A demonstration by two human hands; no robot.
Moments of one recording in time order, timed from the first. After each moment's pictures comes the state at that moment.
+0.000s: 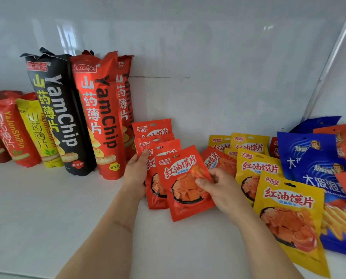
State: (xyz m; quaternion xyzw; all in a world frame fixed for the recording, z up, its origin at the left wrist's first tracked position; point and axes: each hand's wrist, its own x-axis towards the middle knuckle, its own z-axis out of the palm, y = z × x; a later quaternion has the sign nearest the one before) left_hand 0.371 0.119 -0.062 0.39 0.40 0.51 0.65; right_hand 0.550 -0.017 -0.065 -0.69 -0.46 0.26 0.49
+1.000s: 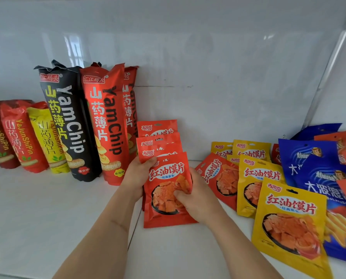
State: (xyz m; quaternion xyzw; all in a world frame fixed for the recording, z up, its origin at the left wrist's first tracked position) left_hand 0.357 0.126 -0.051 0.49 0.40 0.46 0.62; right_hand 0.496 -0.001 -0.059 -0.70 -0.55 0.21 0.40
